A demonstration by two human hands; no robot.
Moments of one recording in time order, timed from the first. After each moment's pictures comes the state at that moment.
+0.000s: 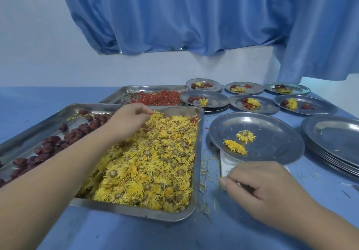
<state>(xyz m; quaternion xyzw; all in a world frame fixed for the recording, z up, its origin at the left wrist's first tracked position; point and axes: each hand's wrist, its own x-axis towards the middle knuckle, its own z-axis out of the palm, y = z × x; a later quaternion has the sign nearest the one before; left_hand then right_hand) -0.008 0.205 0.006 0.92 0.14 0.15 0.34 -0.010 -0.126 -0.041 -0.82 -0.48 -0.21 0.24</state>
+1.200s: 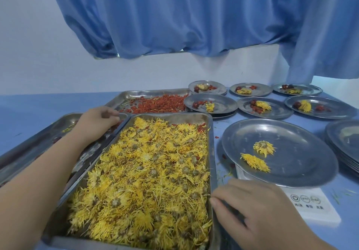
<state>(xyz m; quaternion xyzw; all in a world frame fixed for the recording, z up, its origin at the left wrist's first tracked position) 0.019 0.333 -0.004 0.91 0.20 0.22 0.28 -0.013 -0.072 -0.050 -0.80 -0.47 -0.28 0.23</state>
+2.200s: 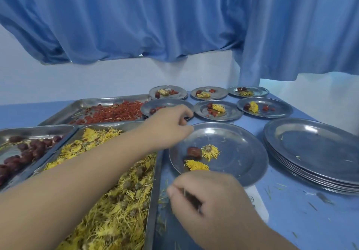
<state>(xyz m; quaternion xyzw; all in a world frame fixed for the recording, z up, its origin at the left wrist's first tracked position) 0.097 0.064 0.023 0.96 -0.09 0.10 0.22 -0.003 -0.100 -0.025 -0.83 -0.40 -0.20 0.35</state>
